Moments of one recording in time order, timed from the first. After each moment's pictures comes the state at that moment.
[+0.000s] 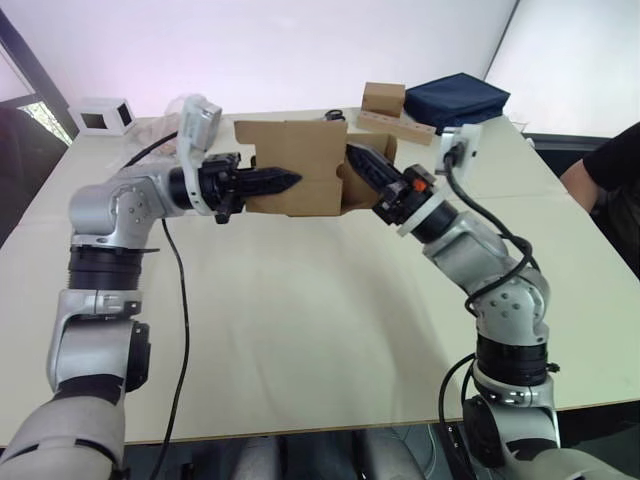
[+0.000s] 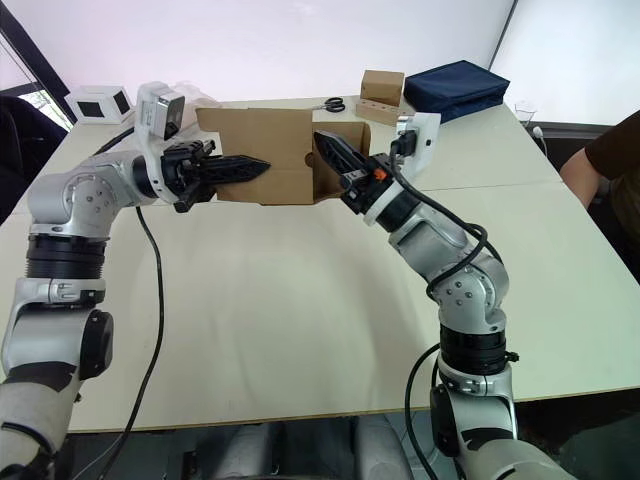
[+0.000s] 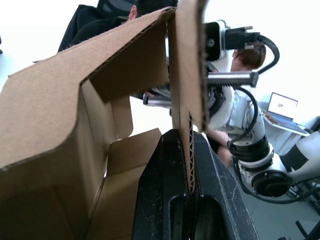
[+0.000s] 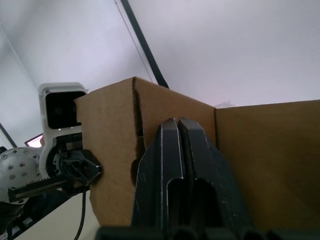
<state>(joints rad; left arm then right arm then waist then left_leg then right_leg) -0.99 0.58 0.06 0.34 -0.67 0.80 -1.38 -0.63 -0.20 -0.10 -0.33 0.93 0.69 0.23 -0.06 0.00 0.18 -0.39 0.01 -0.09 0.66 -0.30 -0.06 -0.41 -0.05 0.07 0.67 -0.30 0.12</state>
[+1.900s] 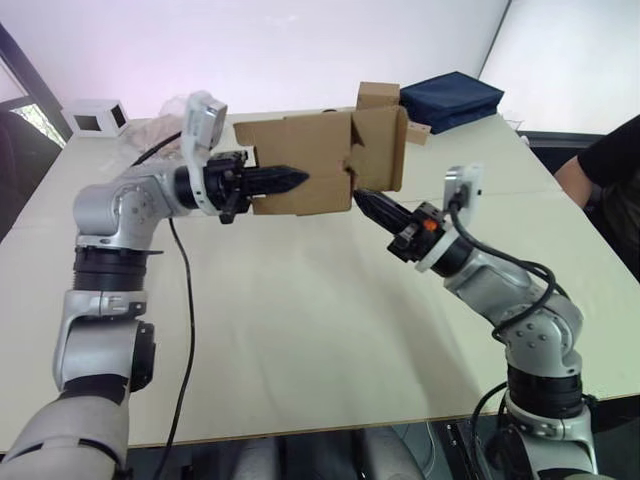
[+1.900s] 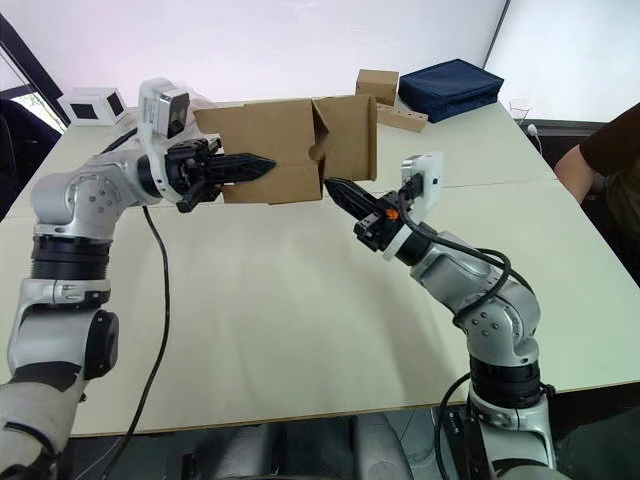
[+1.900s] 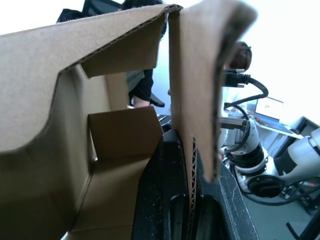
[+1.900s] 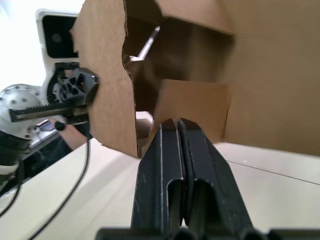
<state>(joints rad) -0.99 0.56 0.07 0.30 -0.70 0.84 -1.37 -0.48 -0.34 -0.10 -0.42 0.95 0.73 0.34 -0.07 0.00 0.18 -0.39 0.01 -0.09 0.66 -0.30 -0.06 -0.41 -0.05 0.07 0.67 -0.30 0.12</state>
